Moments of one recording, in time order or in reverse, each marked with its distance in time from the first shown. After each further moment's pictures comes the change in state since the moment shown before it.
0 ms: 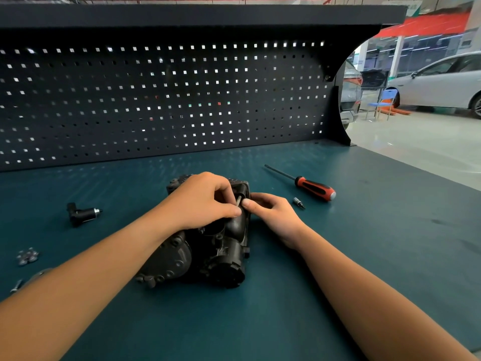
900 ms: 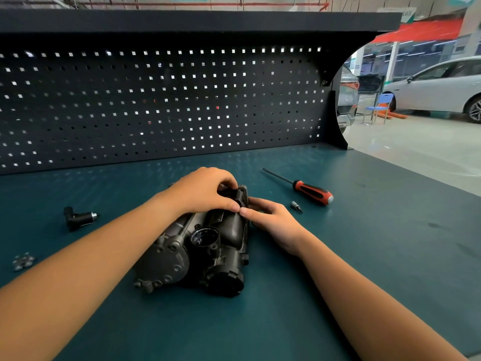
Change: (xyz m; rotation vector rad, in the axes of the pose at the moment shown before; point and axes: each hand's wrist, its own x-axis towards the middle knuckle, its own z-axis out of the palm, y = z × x) left_hand 0.038 -0.018 0.000 0.215 -0.094 0.021; right_hand -0.007 -0.004 -0.002 0.033 -0.098 0.079
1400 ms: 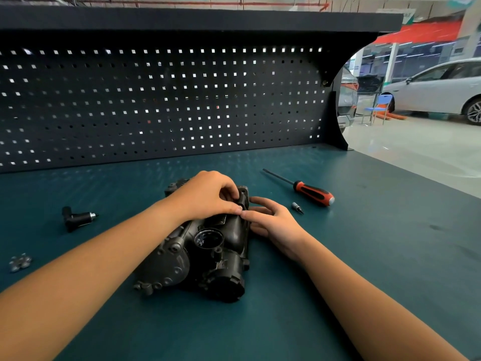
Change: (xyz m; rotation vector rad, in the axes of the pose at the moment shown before) left_hand -0.003 0.001 0.006 -0.112 0.063 0.048; right_hand -0.001 0.000 0.004 0.165 0.081 0.103
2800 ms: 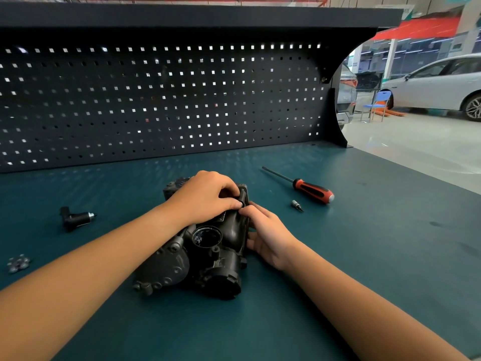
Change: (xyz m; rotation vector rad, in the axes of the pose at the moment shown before) left_hand -0.005 0.001 0.006 0.063 0.101 0.029; right_hand -0.012 0.001 0.024 0.202 -0.061 0.061
